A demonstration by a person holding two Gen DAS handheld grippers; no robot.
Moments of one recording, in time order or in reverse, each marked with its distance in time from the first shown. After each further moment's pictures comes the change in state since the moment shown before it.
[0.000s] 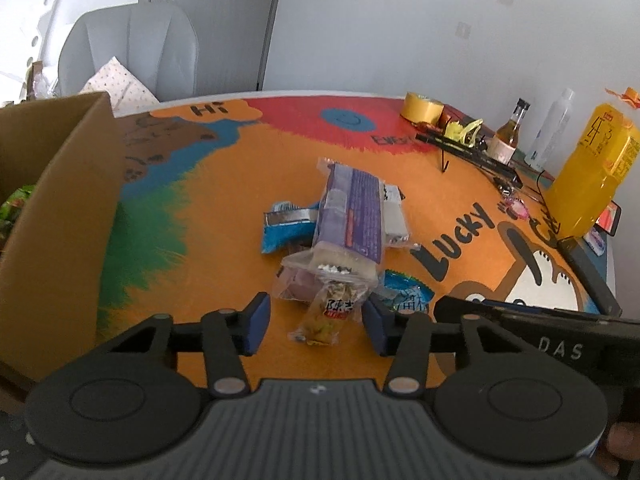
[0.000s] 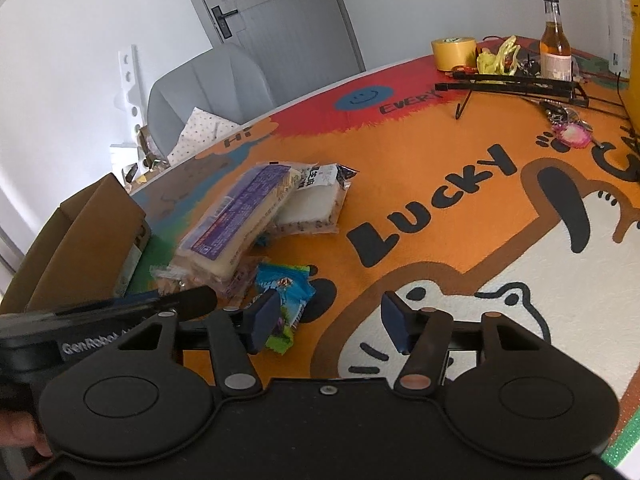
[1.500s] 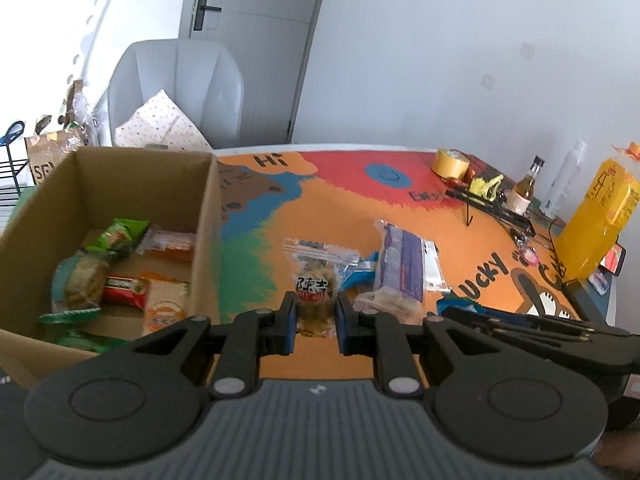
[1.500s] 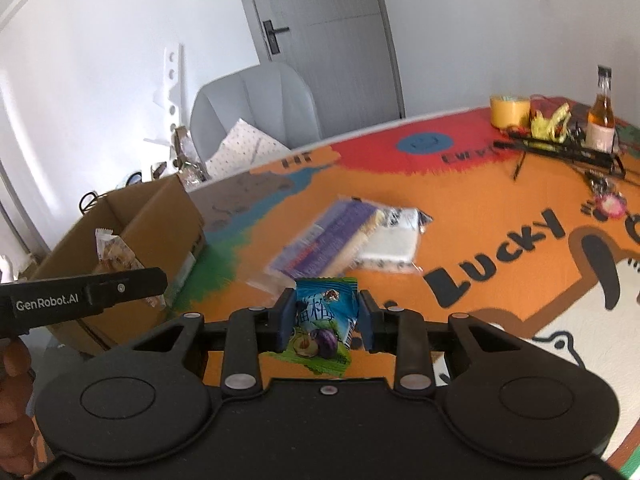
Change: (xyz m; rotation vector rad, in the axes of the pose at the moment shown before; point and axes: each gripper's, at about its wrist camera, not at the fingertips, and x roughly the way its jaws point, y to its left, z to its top) left arm -0.079 0.042 0.011 -0.053 -0.125 0.068; right arm -0.021 0.062 0.006 -0.156 -0.092 0.040
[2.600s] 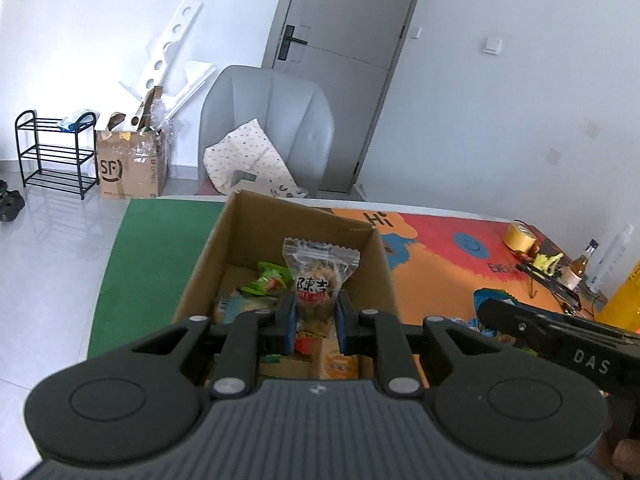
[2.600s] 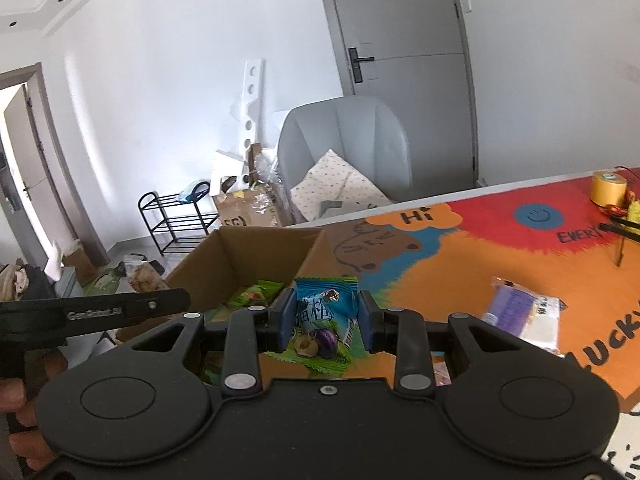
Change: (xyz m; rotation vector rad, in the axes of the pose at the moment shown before) left arm -0.054 0.108 0.028 -0.155 -0.104 0.139; right arm 0.006 0.111 0.039 -0.134 -0.077 0.159
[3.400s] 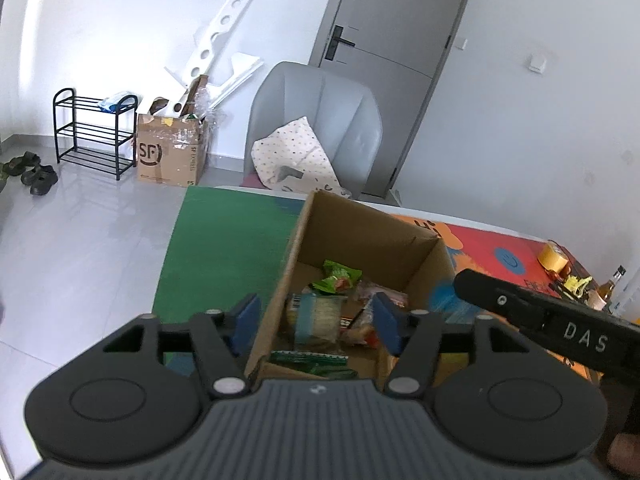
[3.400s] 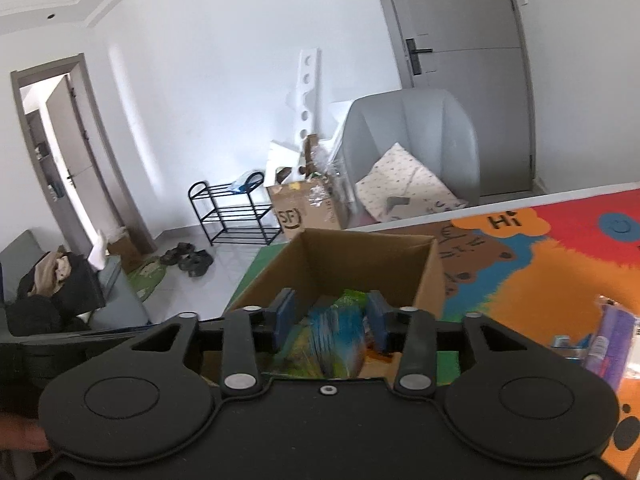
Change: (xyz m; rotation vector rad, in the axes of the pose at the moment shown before) left arm -0.016 0.046 0.001 -0.097 -0.001 0.080; right arm 0.036 0.057 0.013 -0.030 0.034 0.152
